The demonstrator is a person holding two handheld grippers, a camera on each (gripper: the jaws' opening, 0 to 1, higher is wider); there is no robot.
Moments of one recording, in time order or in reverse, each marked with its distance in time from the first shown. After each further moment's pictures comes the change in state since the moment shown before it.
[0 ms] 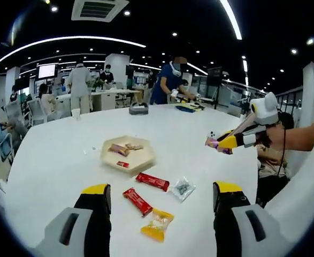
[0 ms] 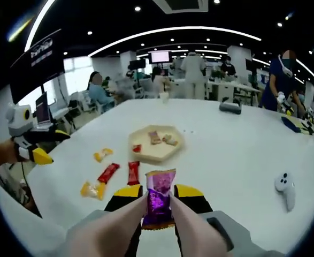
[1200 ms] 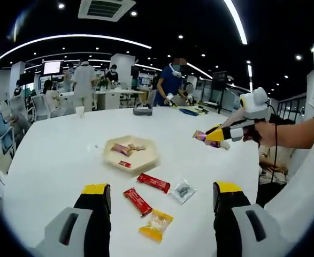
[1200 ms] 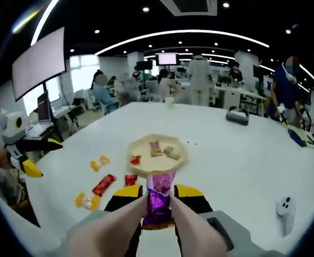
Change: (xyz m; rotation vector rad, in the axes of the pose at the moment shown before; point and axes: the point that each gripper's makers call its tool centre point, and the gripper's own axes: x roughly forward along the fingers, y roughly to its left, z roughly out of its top) left arm 0.000 0.000 0.007 -0.071 -0.030 0.049; right arm 0.035 -0.008 0.040 -0.068 -0.005 0.052
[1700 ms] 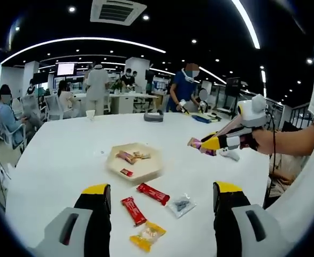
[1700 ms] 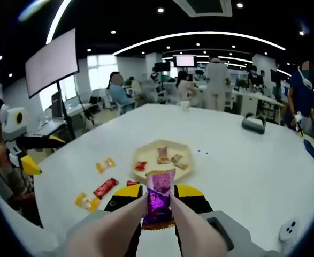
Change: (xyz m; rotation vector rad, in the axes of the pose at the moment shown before) left arm 0.009 -0.017 0.023 -0.039 -0.039 0.135; right arm 0.024 -0.012 0.021 -0.049 -0.022 0.149
